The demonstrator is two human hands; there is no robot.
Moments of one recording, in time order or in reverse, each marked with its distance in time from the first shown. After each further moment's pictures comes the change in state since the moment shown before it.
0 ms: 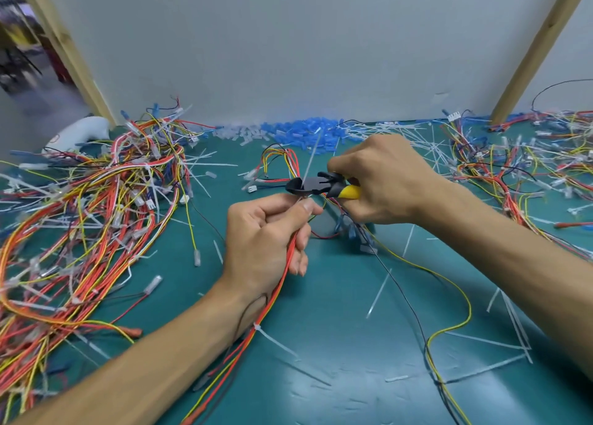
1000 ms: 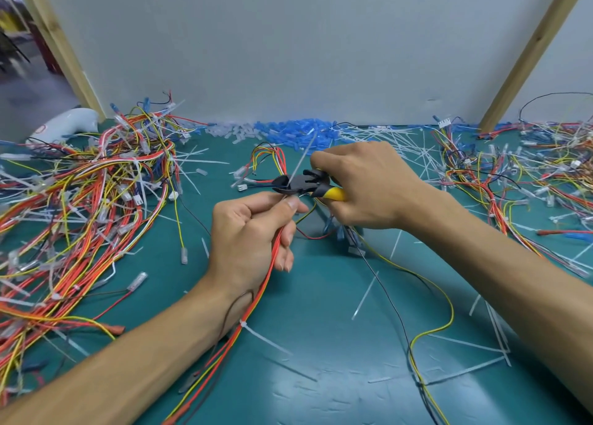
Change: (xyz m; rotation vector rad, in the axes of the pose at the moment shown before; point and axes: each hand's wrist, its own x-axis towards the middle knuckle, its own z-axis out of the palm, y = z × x) left_hand 0.001 0.002 -0.001 0.003 0.054 -0.004; right_hand 0.002 -0.004 0.003 0.022 -0.005 0.008
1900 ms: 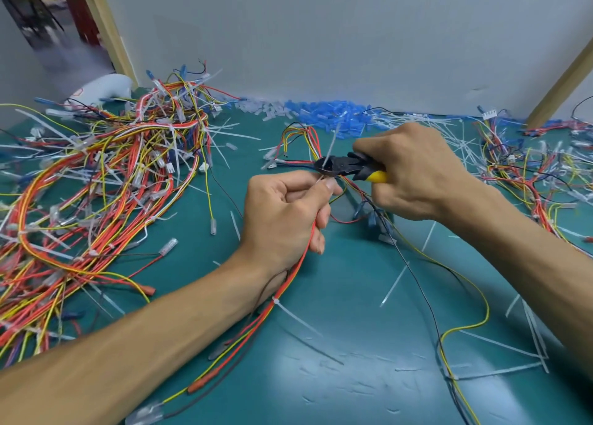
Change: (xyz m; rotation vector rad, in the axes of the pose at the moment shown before) left_hand 0.000 -0.007 0.000 0.048 0.034 0.036; right_hand -0.001 0.001 0.002 0.044 0.022 0.040
